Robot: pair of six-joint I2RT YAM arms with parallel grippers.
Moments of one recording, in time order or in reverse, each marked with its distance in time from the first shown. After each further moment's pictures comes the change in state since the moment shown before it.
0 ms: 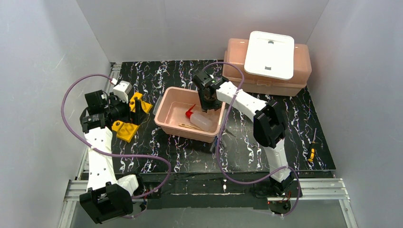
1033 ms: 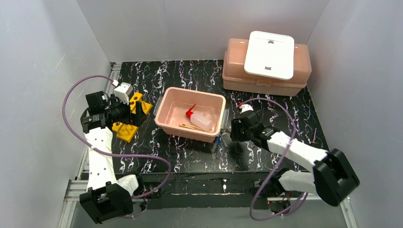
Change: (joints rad) left arm 0.000 -0.002 -0.014 -0.018 0.000 0.017; right arm -0.096 -0.973 -1.292 0.670 -0.106 -0.010
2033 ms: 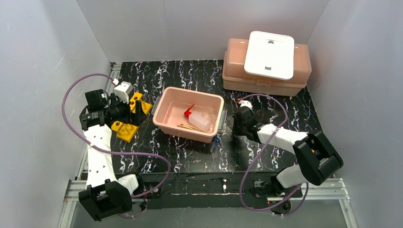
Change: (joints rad) left arm 0.000 0.027 0.042 -0.057 -0.001 0.025; right arm -0.046 0.324 0.055 0.262 0.088 0.039
